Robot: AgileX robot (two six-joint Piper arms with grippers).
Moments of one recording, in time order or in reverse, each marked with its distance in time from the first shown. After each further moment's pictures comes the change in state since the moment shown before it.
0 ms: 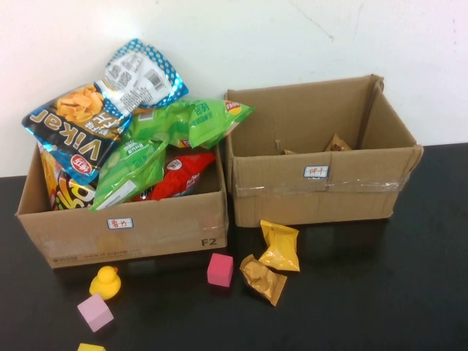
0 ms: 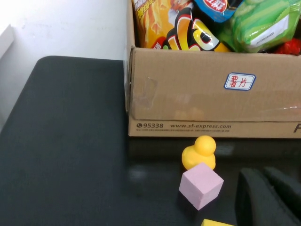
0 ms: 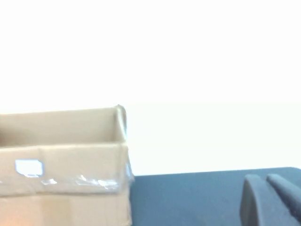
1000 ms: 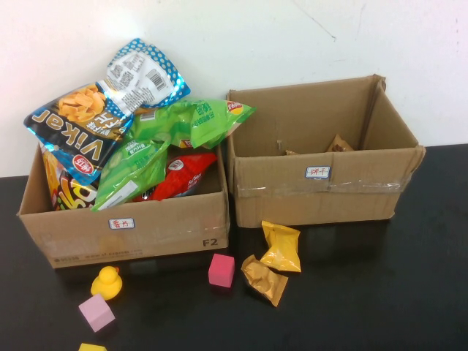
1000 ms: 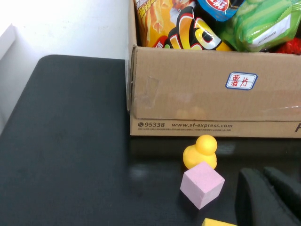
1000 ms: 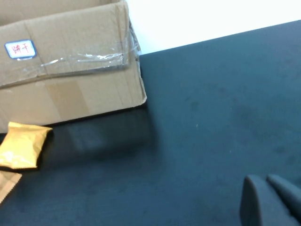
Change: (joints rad) right arm -0.043 -0.006 0.106 0.343 0.248 -0.174; left arm 0.000 0.000 0.000 0.000 0.004 -0.002
